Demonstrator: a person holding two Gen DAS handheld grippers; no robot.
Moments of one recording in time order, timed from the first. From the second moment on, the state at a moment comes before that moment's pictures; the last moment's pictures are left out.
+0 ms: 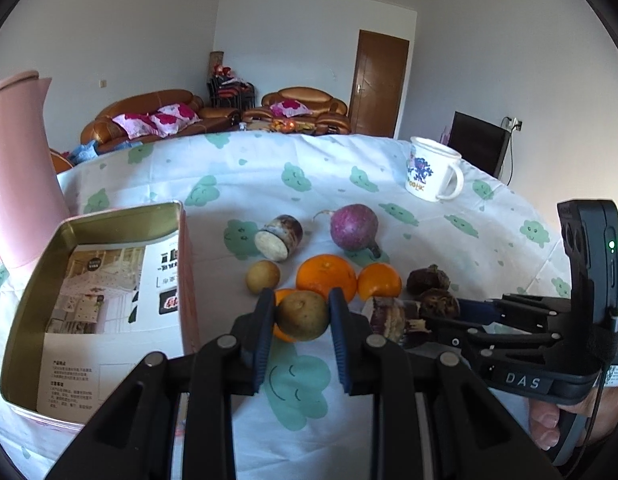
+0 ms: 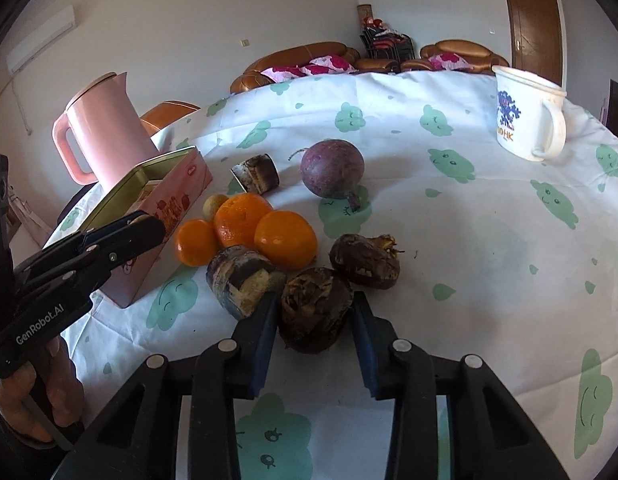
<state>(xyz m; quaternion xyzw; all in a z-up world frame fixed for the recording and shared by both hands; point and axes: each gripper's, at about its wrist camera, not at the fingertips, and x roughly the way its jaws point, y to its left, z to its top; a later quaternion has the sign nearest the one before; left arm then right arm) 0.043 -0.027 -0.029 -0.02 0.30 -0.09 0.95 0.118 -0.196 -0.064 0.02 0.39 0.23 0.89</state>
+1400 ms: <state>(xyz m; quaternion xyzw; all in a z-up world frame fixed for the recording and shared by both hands) 0.018 -0.021 -0.016 -0.02 0.23 -0.07 0.97 0.079 -0.198 -0.038 -0.01 0.27 0.23 0.94</state>
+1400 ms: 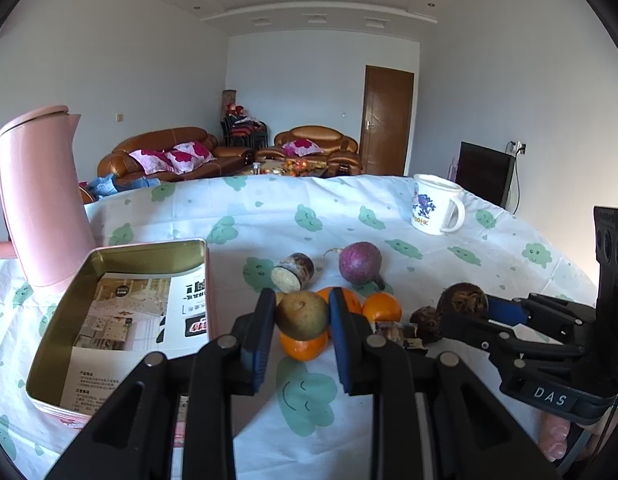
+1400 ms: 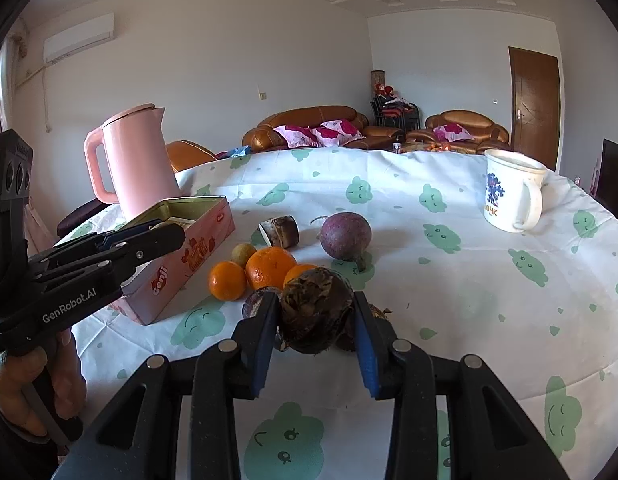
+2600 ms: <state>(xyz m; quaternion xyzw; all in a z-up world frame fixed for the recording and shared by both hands) 0.002 -0.025 -0.009 0.00 0.19 -0.05 0.98 0.056 -0.200 -0.018 -0.02 0.19 0.23 0.95</state>
